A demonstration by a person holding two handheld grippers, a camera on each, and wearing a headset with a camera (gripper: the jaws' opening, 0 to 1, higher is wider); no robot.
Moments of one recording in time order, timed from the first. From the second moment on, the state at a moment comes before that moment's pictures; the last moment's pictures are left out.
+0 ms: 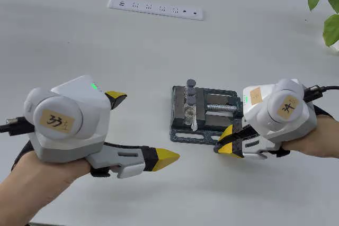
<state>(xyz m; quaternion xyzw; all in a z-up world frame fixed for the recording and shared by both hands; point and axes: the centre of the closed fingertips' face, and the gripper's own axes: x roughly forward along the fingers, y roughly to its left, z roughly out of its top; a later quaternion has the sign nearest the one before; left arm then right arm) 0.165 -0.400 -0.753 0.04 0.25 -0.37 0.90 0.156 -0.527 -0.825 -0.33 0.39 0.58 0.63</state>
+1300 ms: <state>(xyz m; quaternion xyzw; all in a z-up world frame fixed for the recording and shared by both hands) 0.146 -0.477 -0.664 0.04 0.09 -0.51 0.86 0.146 -0.487 -0.653 0.41 0.43 0.53 0.61</state>
